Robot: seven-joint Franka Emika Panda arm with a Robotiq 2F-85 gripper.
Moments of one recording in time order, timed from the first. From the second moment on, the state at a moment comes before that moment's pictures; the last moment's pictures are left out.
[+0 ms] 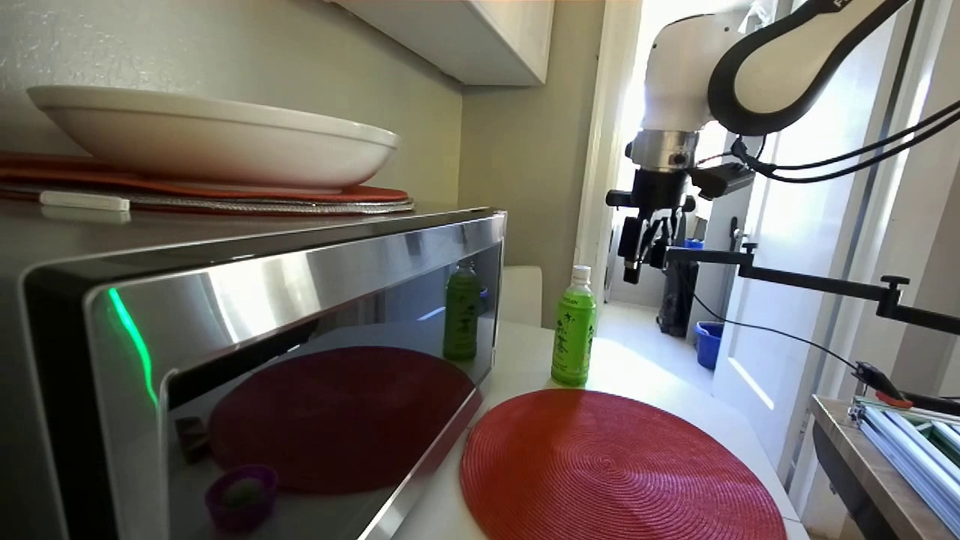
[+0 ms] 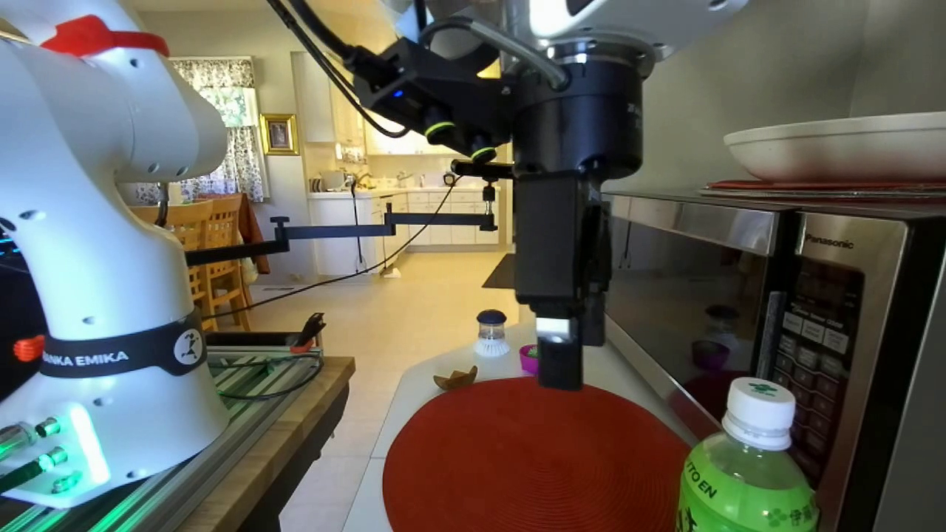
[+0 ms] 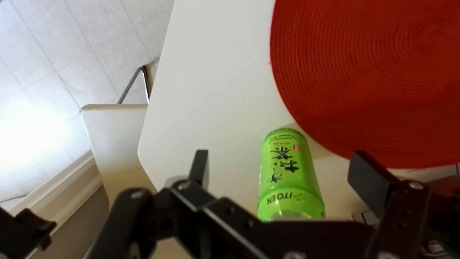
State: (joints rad) arm -0.21 -0.16 -0.09 -2.56 -0.30 2.45 0.32
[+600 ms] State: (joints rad) arm -0.20 0.03 -0.10 -2.34 -0.26 2.44 0.41
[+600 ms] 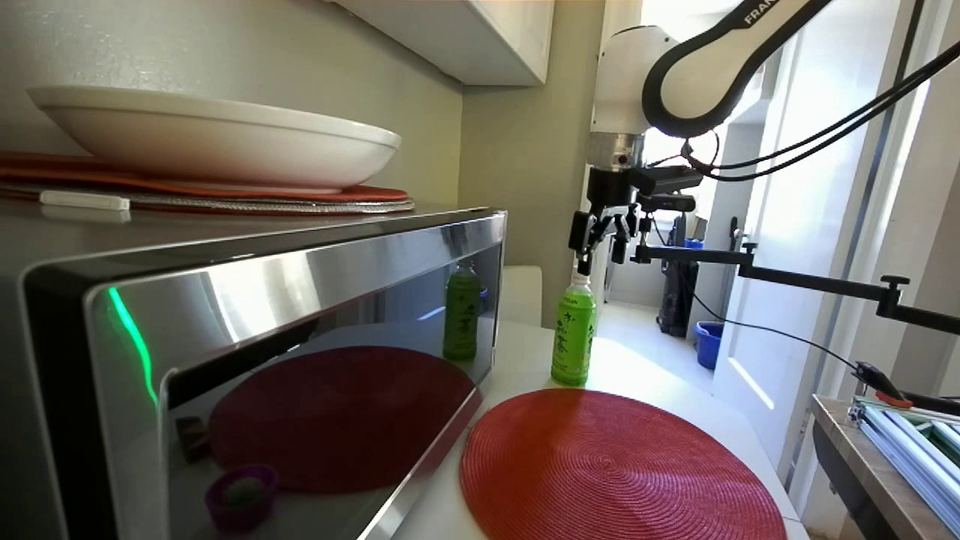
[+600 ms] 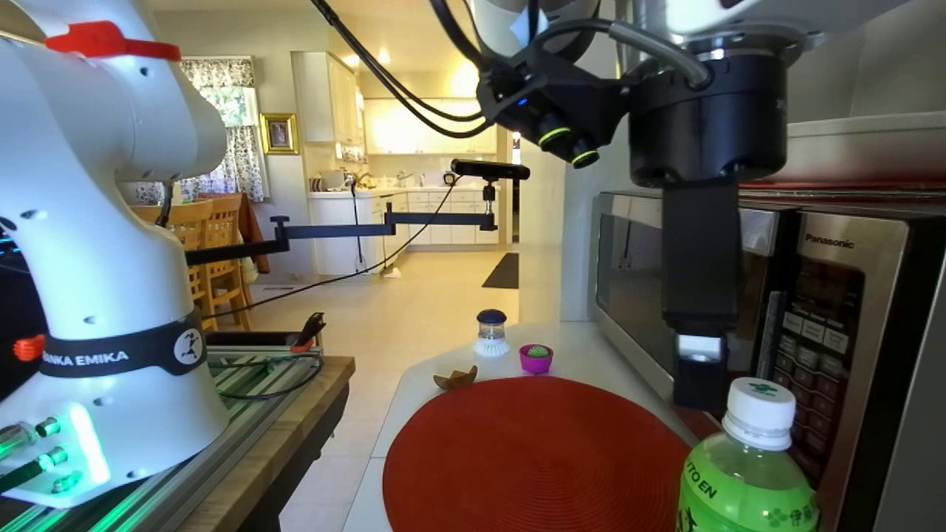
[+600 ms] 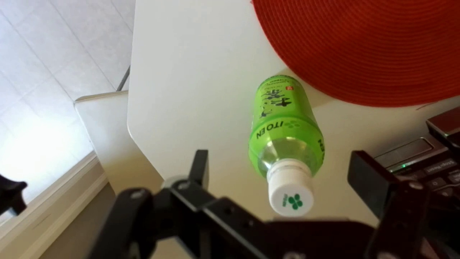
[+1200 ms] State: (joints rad) arm -0.18 0.07 -0.11 -2.22 -0.17 2.31 0.40
